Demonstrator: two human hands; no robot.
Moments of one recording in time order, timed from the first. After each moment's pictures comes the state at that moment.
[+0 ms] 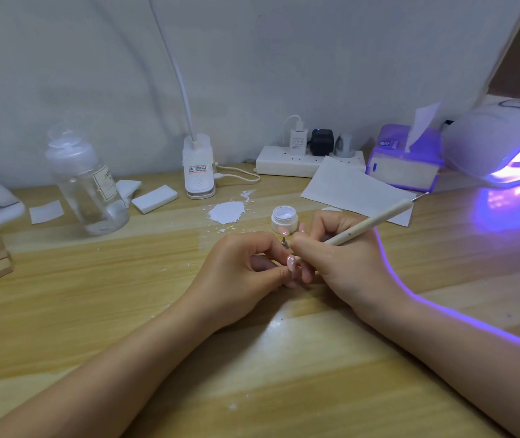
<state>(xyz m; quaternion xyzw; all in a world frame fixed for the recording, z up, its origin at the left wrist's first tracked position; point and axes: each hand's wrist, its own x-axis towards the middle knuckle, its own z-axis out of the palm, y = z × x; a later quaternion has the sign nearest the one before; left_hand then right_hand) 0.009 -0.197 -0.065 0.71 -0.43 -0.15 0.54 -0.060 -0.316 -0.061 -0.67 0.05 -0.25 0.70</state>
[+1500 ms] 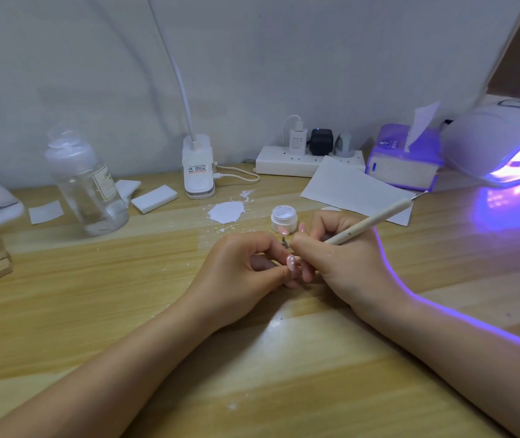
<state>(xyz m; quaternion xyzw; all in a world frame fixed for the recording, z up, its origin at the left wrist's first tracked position) 0.009 -0.197 -0.065 0.71 -0.42 -0.16 0.54 -0.059 -0.318 -0.063 -0.66 0.05 -0.25 0.70</state>
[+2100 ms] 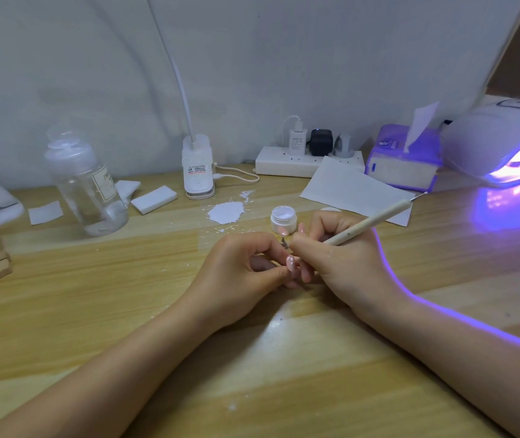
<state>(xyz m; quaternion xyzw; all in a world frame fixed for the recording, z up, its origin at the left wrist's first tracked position) 0.008 -0.196 -0.064 0.71 -0.43 -0.16 0.53 -0.059 -0.317 -0.063 -0.67 0.05 -0.26 0.69</state>
